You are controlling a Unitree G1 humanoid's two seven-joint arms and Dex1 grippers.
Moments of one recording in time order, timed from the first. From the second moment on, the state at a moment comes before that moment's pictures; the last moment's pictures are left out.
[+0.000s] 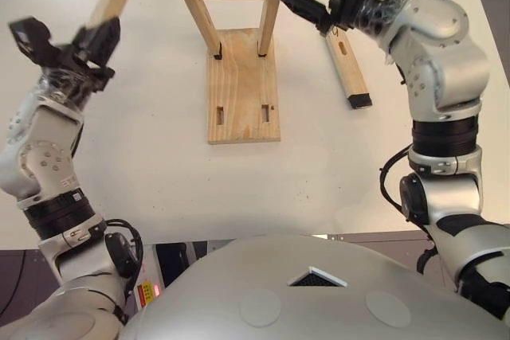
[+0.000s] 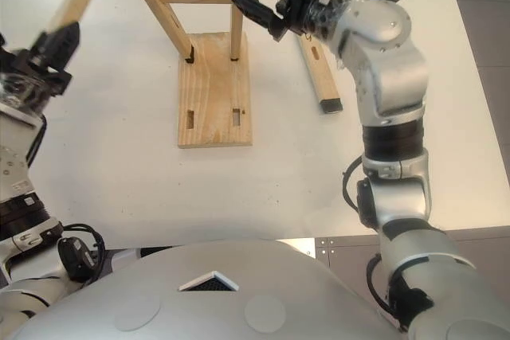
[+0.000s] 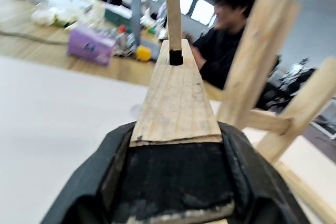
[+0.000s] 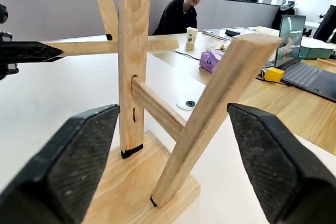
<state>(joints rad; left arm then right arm) -0.11 0.46 0.52 -0.19 -0.81 0.67 -0.52 -0.61 -0.28 0.03 -0.02 0.36 0.60 0.68</state>
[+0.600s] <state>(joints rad) -0.19 0.41 0.48 -0.42 -1.26 0.70 -0.49 -1.03 -0.24 -0.44 0.41 1.02 1.24 0.57</state>
